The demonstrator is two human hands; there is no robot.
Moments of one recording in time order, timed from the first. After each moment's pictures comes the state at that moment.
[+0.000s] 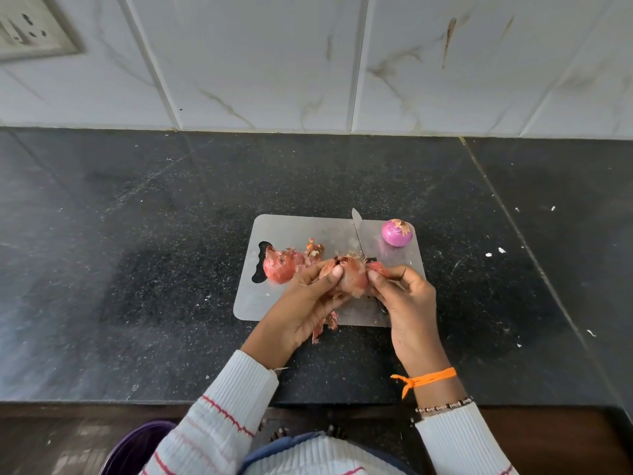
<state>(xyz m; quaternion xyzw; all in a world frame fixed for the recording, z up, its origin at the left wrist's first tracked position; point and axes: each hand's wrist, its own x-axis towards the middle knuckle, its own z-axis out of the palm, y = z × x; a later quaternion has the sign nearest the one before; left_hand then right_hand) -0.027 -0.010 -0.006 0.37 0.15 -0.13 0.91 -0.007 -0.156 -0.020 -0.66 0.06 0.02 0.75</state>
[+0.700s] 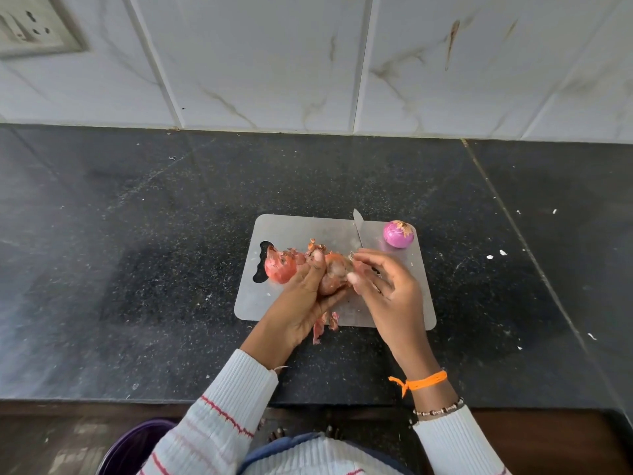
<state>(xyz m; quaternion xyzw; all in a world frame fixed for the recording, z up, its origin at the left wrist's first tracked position) -0.024 -0.009 -0.004 0.40 0.20 -0.10 0.89 -0.008 -0.145 -0.013 -0.76 -0.13 -0.04 0.64</state>
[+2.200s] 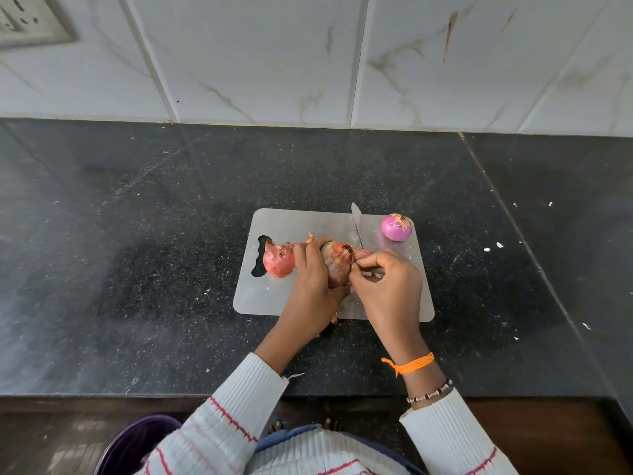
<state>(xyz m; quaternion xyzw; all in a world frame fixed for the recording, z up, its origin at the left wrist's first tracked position) -0.027 -0.017 -0.023 0.86 0.01 0.12 0.49 -0.008 -0.131 -0.006 -0.86 -0.10 -0.19 0.47</state>
